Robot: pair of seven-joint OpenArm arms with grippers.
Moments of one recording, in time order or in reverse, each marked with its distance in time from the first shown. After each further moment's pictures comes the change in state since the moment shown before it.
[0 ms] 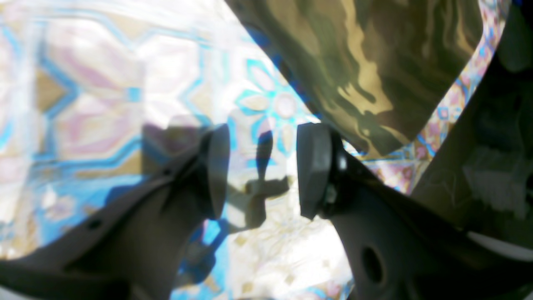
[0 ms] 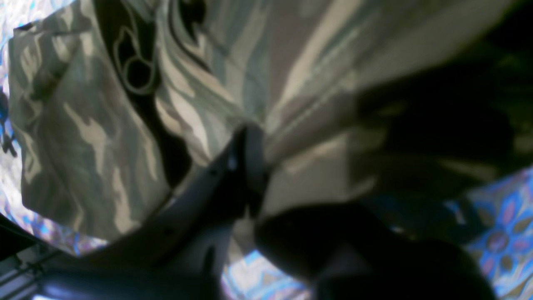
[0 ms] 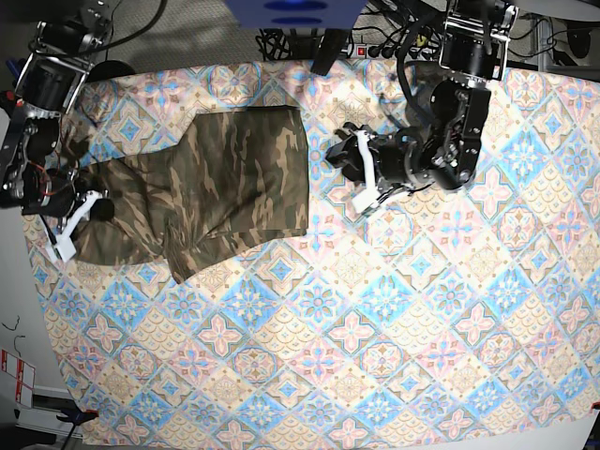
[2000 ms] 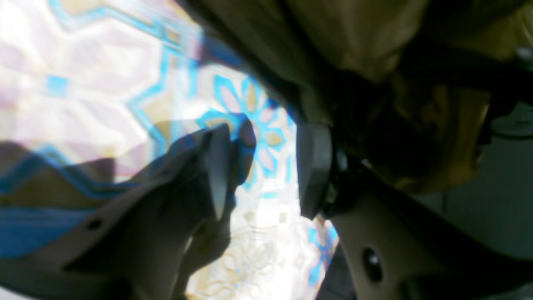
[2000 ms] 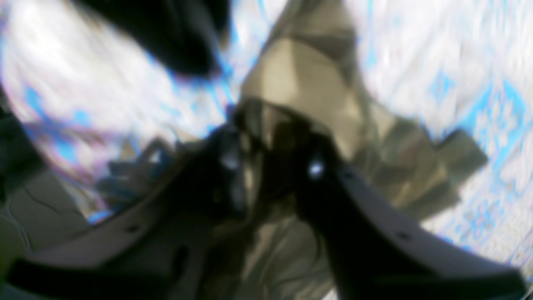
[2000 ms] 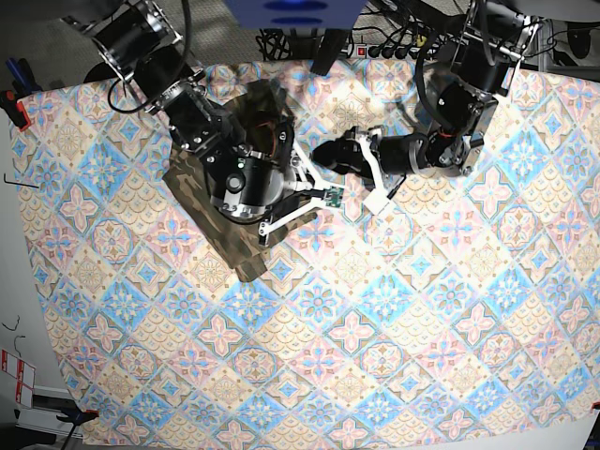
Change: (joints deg) left arm -3.0 -5.2 9.4 -17.2 -23.6 0.4 -11.4; right arm 3.5 -16.2 -62.7 26.4 -28.1 0.0 -7.1
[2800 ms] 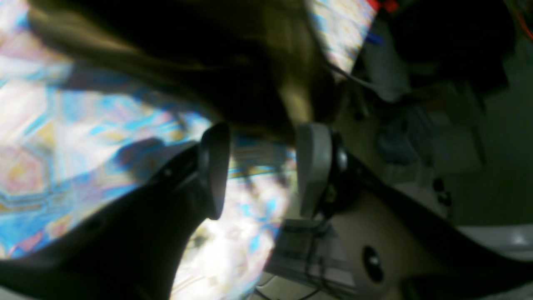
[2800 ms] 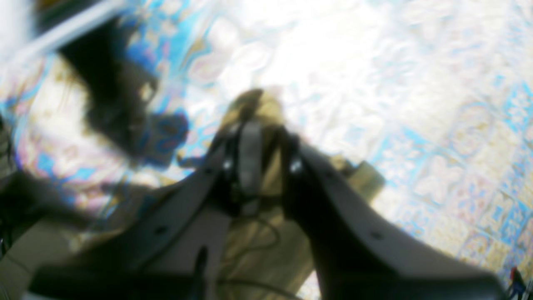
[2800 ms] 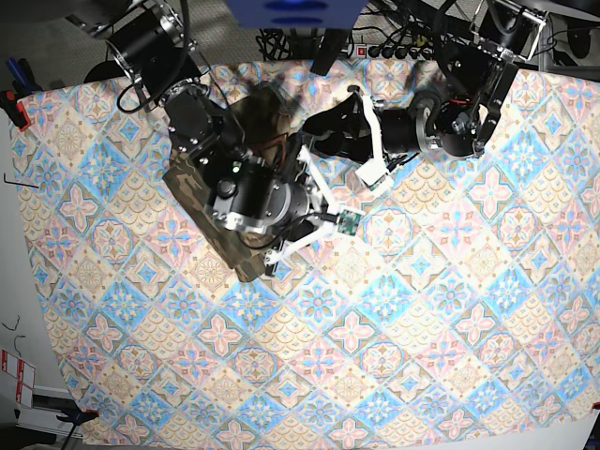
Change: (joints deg) left arm 12.2 -7.6 0.1 30.8 0.4 -0.2 0.8; right arm 1.5 -3.7 3.9 9.0 -0.3 0.0 -0.4
